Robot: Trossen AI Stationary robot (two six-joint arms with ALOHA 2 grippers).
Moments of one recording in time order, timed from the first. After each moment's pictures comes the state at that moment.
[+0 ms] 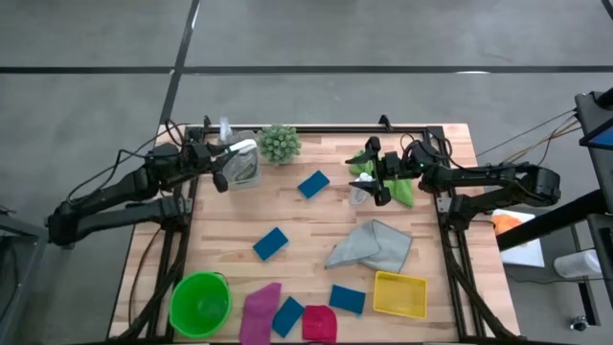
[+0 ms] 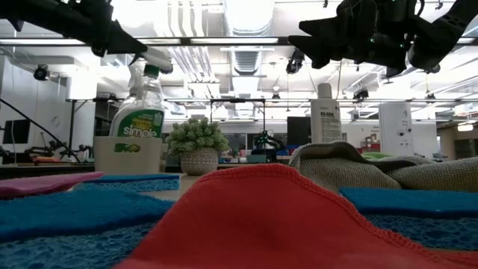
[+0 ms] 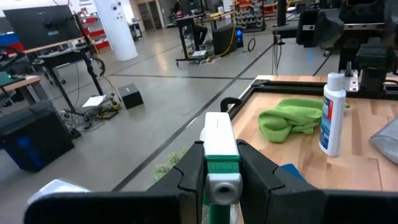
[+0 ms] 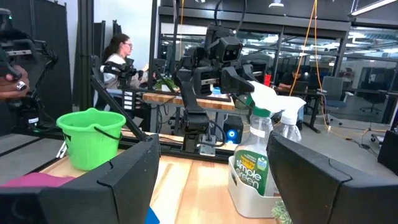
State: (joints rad) left arm 0.42 0.50 0.50 -0.16 -0.16 0.18; right arm -0.41 1.22 0.42 0.98 -0.54 0.01
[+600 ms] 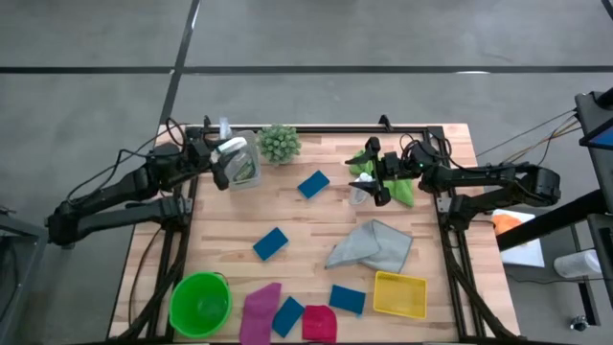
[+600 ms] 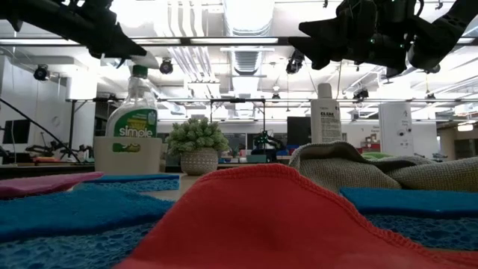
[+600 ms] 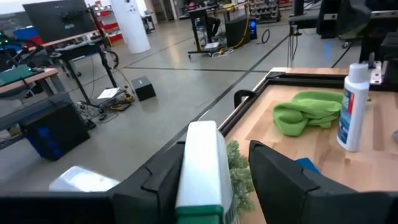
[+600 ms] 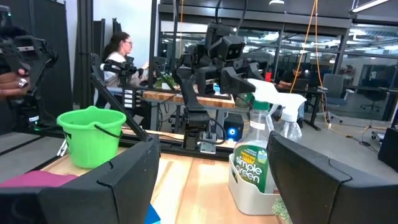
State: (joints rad) left arm 0.42 0.50 0.51 -0.17 -0.22 0.19; right arm -0.41 1.22 0.42 0.97 -0.54 0.01
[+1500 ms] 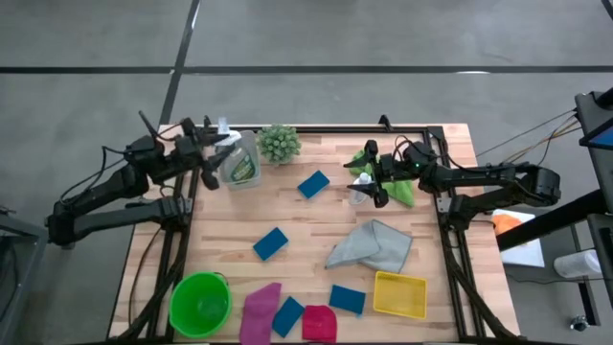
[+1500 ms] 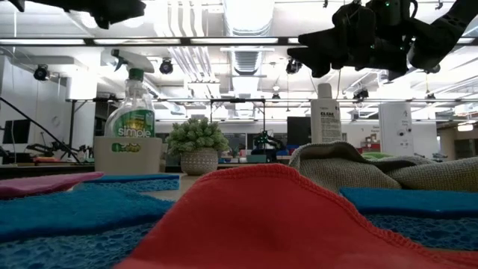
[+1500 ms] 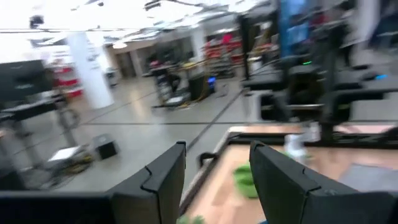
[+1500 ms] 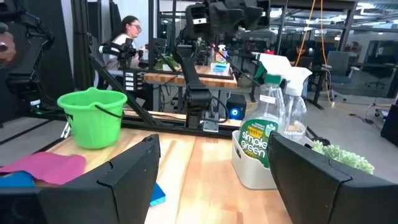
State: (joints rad) left arm 0.42 0.50 0.64 -0.10 0.02 0.21; right arm -0.41 1.22 0.42 0.87 -0.54 -0.01
